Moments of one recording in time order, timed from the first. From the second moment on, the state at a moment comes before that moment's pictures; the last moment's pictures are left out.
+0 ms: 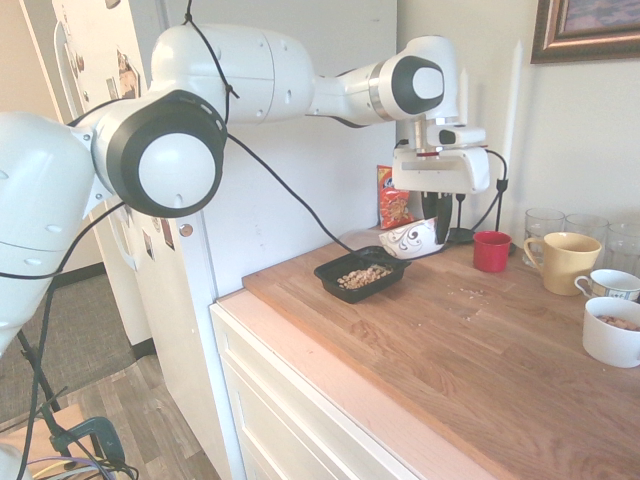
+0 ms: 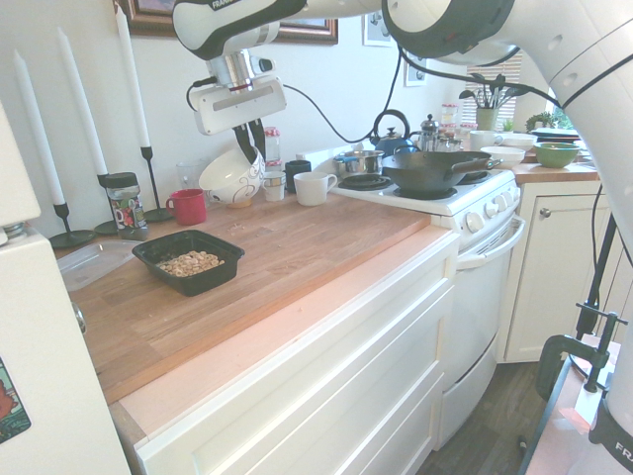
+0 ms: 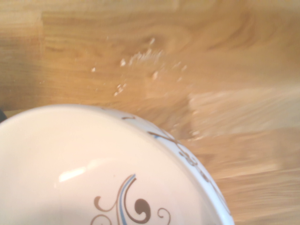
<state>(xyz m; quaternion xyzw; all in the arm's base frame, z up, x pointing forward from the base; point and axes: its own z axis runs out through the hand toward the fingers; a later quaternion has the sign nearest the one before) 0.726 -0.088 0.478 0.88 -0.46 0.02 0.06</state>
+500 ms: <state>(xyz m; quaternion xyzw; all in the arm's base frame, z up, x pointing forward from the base) 0.722 -0.204 0.427 0.84 -0.52 -0.07 -0.14</state>
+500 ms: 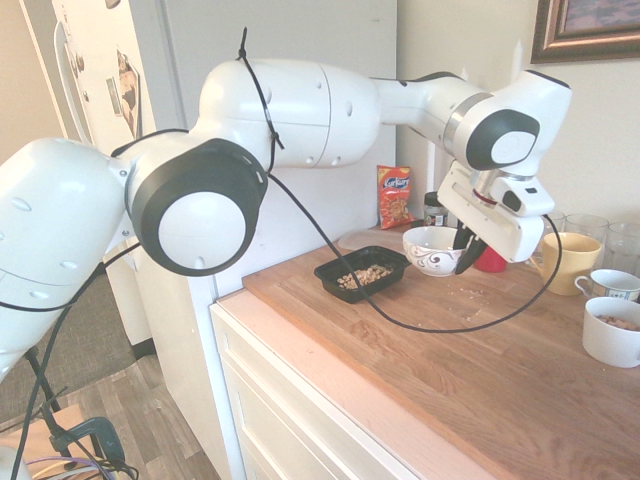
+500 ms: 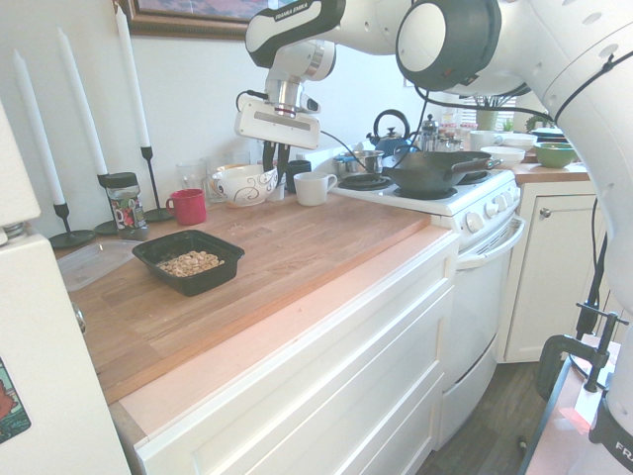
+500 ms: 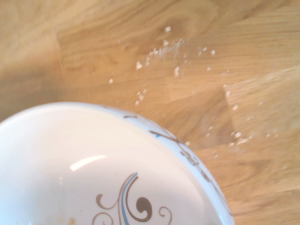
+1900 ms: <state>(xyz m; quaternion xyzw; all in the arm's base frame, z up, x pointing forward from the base) 0.714 -0.313 0.333 0.81 -0.56 -0.09 -0.13</state>
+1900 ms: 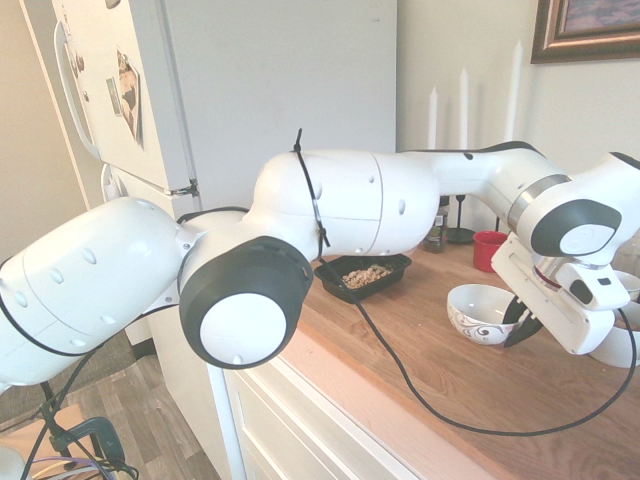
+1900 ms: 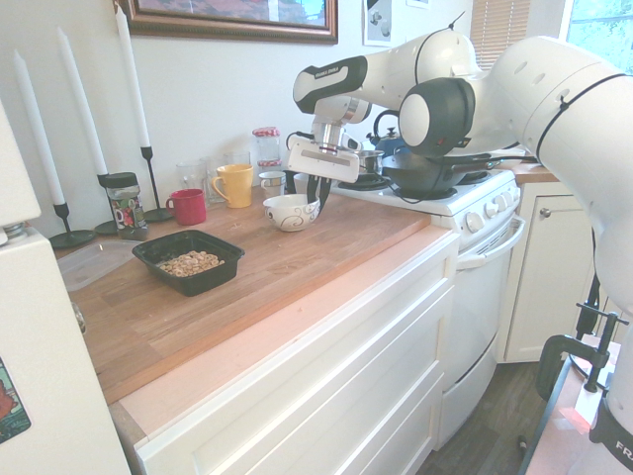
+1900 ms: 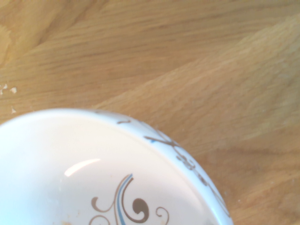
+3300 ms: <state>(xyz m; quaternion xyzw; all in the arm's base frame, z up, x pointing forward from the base) 0.740 -0.261 0.394 0.85 -0.52 0.00 0.03</state>
